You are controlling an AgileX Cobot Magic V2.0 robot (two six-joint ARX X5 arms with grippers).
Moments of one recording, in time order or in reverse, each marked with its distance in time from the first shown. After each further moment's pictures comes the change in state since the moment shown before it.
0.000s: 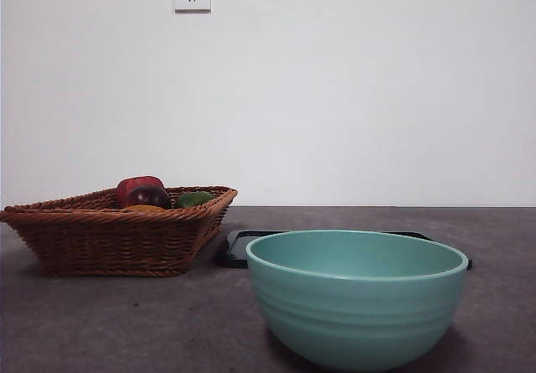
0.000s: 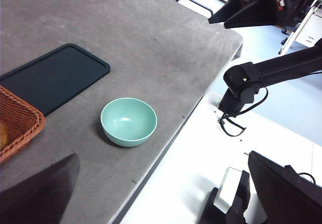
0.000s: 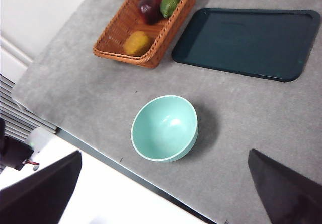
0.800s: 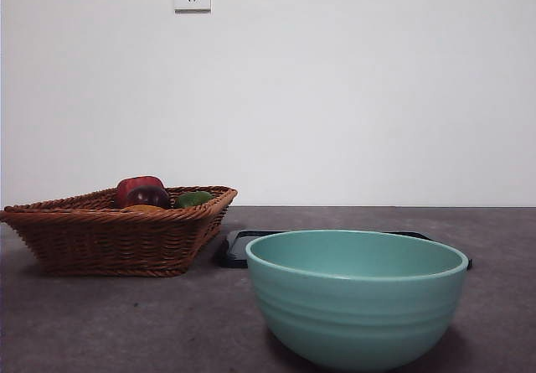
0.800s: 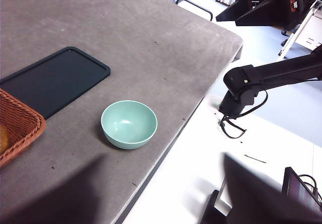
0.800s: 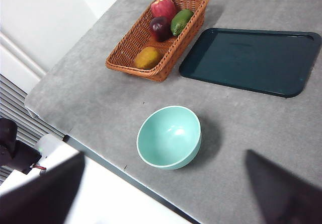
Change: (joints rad) left arm 0.000 0.000 0.000 0.009 0.000 0.000; right arm 0.000 -0.079 0.000 0.001 0.001 -0.029
